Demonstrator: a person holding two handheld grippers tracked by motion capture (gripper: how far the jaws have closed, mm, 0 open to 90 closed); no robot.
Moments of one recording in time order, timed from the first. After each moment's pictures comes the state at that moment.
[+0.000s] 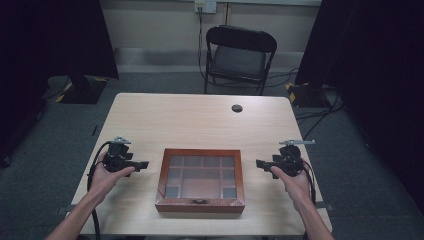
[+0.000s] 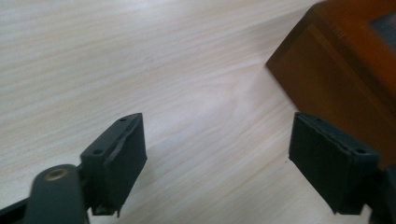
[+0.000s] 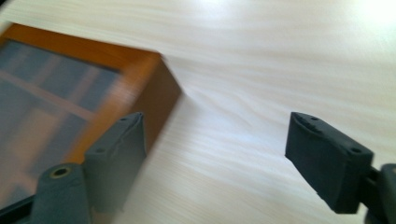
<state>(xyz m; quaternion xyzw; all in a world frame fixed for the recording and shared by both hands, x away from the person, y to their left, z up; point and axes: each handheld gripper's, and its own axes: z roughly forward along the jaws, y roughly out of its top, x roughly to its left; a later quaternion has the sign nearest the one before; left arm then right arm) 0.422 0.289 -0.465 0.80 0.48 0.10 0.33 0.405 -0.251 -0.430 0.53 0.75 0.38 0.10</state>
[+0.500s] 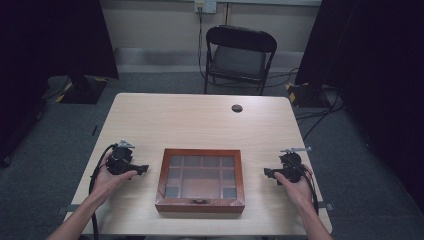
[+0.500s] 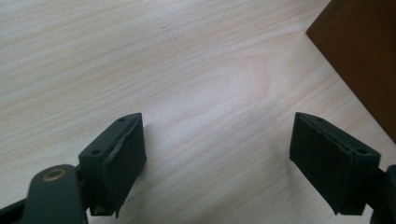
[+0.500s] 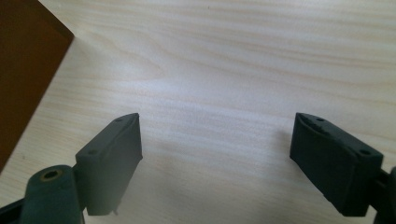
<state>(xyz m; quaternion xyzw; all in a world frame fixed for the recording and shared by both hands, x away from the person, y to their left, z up) 0.423 0.283 -0.484 0.82 0.48 0.13 0.29 0.410 -0.269 -0.474 0.58 0.75 0.27 0.14</state>
